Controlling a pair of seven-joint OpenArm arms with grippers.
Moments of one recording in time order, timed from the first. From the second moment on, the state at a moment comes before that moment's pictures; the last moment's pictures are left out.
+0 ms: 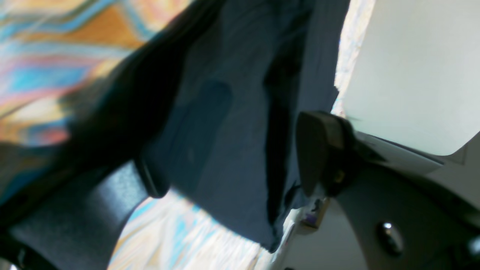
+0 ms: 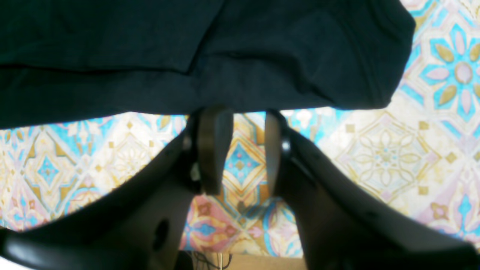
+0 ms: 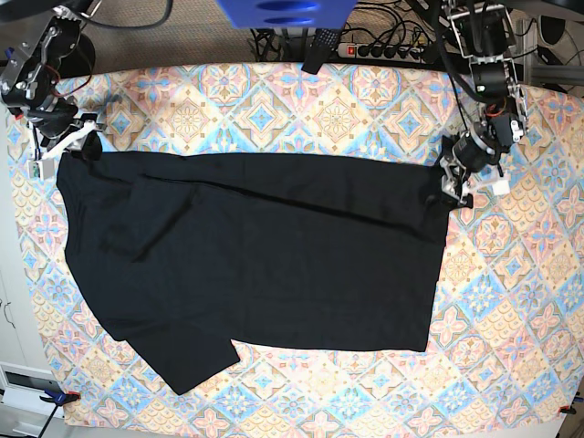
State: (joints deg) left arm 6.0 -12.2 -22.0 64.4 -76.7 -0.4 43.8; right arm -19.3 13.3 39.9 92.7 34.0 32.5 -54.4
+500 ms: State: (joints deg) left arm 5.4 -11.6 -18.1 63.7 -74.6 1.1 42.8; right arm -18.8 13.1 47.3 78.5 34.3 32.5 -54.1
